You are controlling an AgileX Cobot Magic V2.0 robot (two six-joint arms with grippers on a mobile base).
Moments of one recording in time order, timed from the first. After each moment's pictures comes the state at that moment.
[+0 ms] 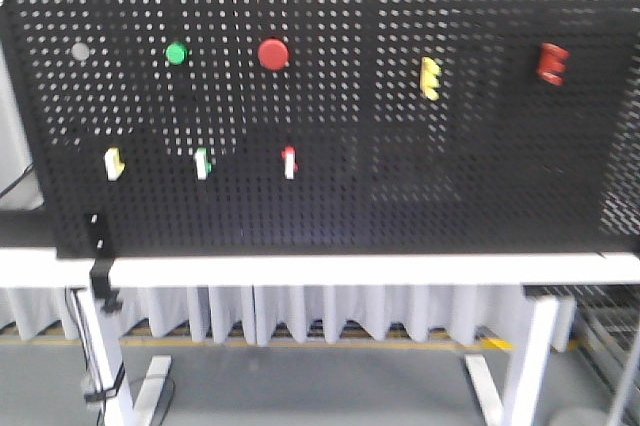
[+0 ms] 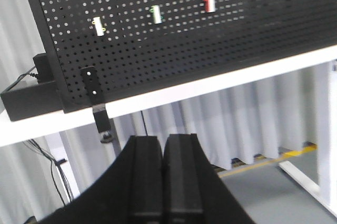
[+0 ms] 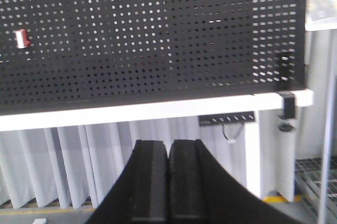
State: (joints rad) left arm -0.23 -0.01 0.03 -0.09 0.03 0.25; right arm 0.01 -0.01 0.03 -0.02 0.01 0.09
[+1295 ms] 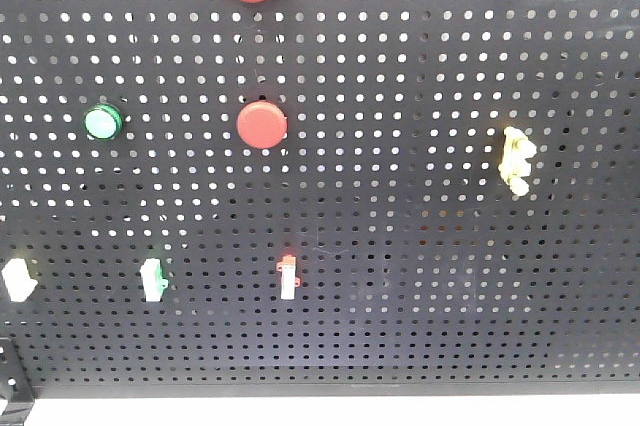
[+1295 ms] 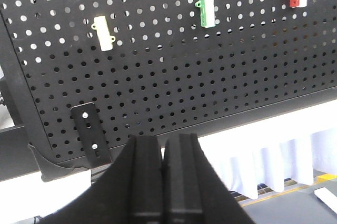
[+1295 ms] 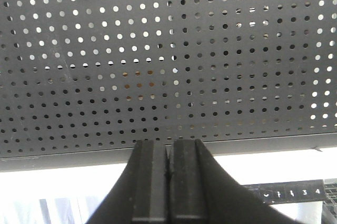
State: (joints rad) left arm -0.23 -0.01 0.03 -0.09 0.03 0.25; right arm 0.01 -0.01 0.03 -0.02 0.01 0.09
